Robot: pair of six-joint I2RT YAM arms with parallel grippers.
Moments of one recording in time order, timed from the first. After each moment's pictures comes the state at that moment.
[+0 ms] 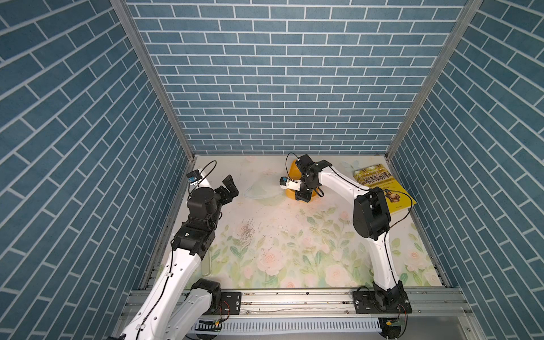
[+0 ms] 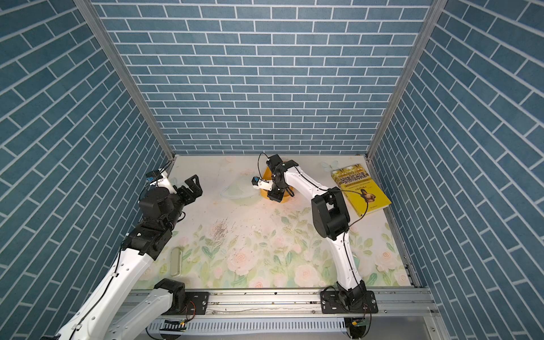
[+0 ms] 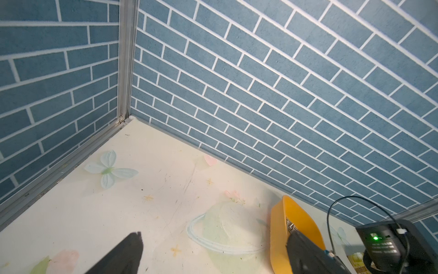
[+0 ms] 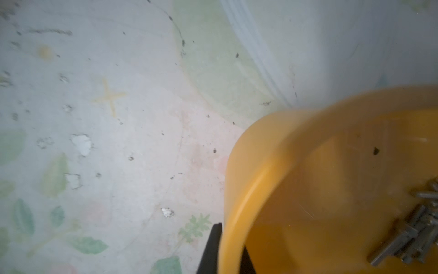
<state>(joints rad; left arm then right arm) -0.24 0.83 0.79 -0.19 -0.28 -0.53 0.63 2.22 1.97 -1.03 -0.26 -0.72</state>
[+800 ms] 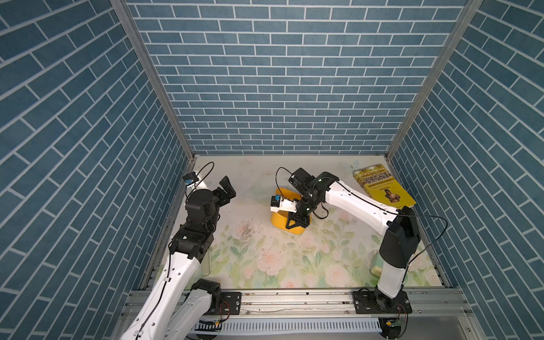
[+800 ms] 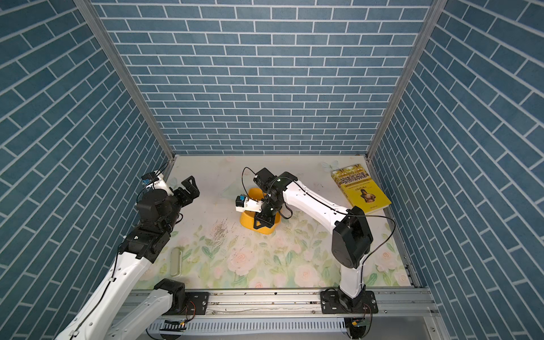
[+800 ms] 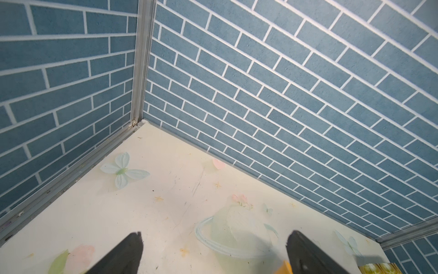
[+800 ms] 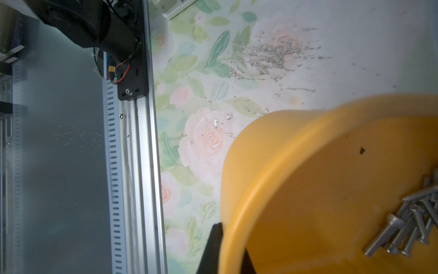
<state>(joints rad) -0.24 0.80 0.79 -0.23 -0.34 -0.53 0.86 1.83 1.63 -1.16 -0.55 -0.57</state>
